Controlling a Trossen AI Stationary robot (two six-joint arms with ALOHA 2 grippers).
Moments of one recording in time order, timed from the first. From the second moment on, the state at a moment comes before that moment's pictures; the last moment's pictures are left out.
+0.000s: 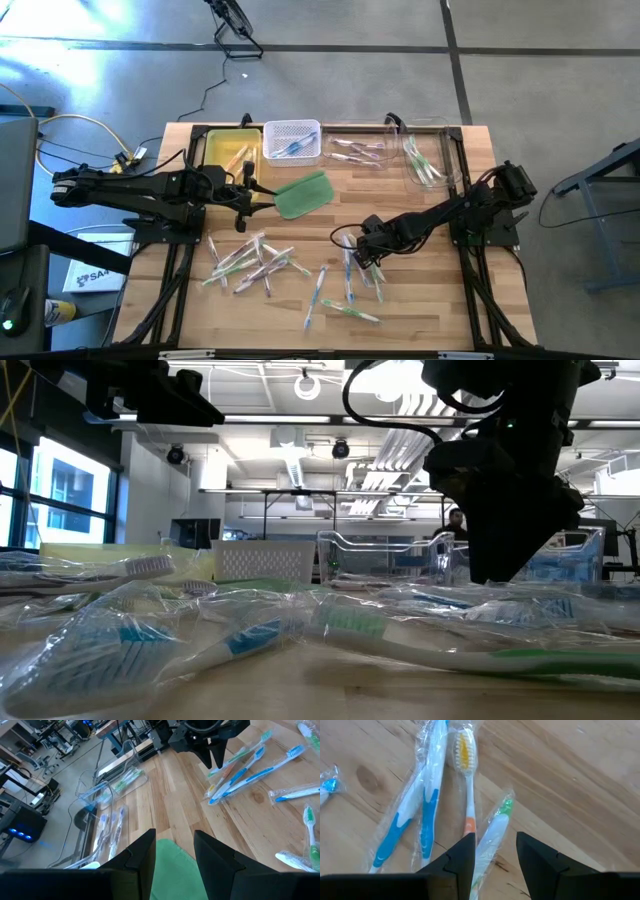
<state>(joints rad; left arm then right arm) 0.03 0.77 0.61 -0.17 -0.06 0.55 0.30 1.67 0.95 -0.57 0.13 1.26</state>
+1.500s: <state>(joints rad) 0.03 0.77 0.61 -0.17 -0.06 0.54 0.17 1.34 0.95 -0.60 0.33 0.81</state>
